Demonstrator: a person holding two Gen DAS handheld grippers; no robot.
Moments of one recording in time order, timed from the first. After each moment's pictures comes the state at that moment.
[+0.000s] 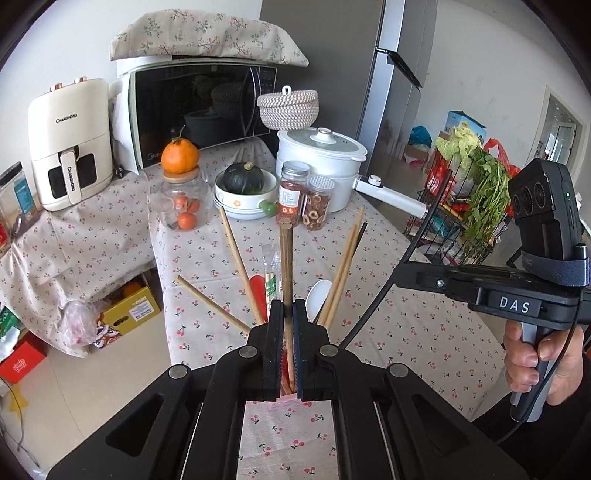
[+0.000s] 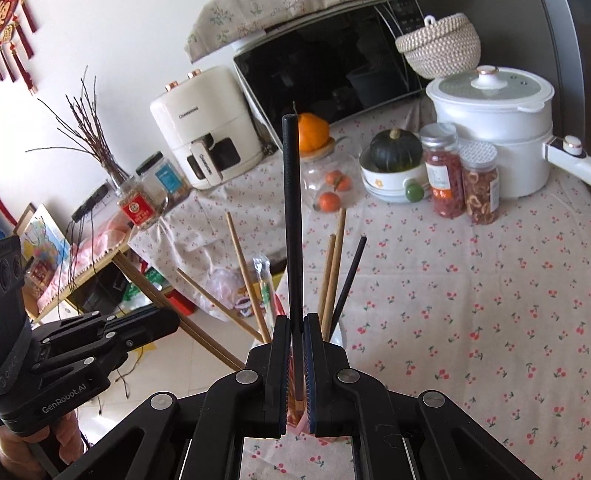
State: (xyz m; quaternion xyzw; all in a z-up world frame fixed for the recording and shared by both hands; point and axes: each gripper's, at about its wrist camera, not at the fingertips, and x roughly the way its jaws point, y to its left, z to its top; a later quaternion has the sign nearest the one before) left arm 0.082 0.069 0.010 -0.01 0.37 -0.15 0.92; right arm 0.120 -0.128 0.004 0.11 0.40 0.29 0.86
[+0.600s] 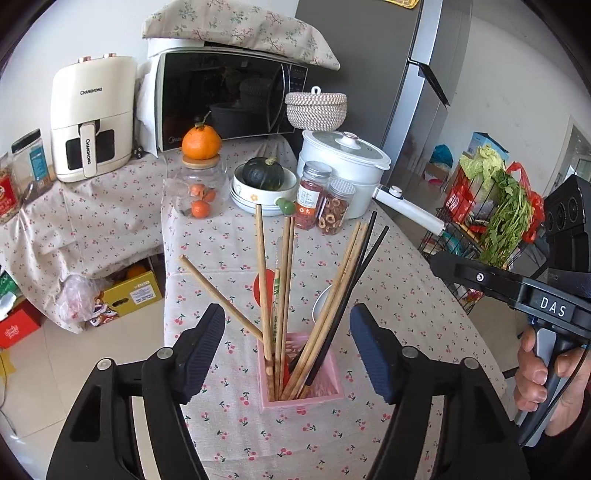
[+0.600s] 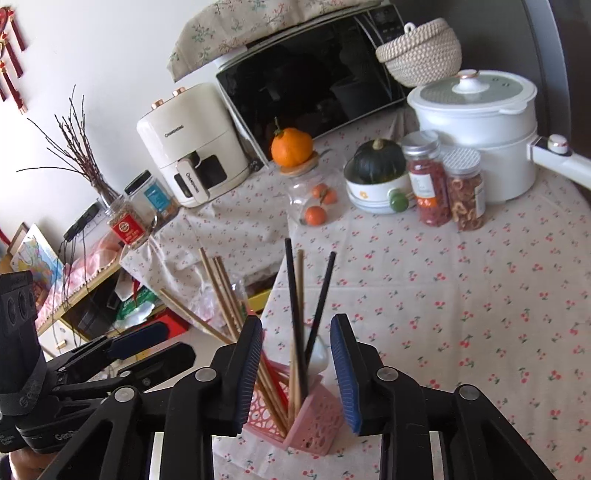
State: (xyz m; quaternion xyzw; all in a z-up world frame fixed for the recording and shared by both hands) left arm 0.083 0.068 -0.002 -0.06 0.36 -0.10 0.92; right arm 0.110 -0.155 0.021 0.11 0.35 0.25 0.90
